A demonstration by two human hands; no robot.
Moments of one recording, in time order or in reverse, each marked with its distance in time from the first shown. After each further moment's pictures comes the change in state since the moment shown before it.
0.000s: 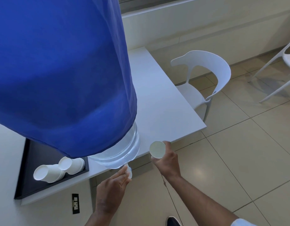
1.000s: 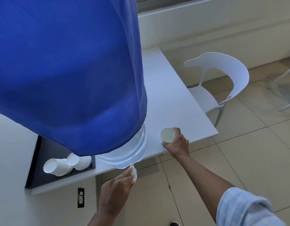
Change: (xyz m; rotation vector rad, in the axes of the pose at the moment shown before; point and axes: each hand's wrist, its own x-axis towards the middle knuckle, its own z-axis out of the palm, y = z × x) left_hand -0.002 0.005 -0.004 -0.051 -0.032 -0.065; right_hand 0.095 0.001 0.000 -0.183 -0.101 0.050
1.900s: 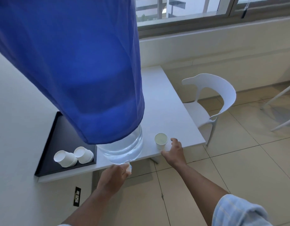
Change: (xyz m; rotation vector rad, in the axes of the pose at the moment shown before) left_hand -0.002 0.031 -0.035 0.151 -0.114 0.021; right_hand -0.066 -0.016 -0.070 0.055 -0.134 0.010
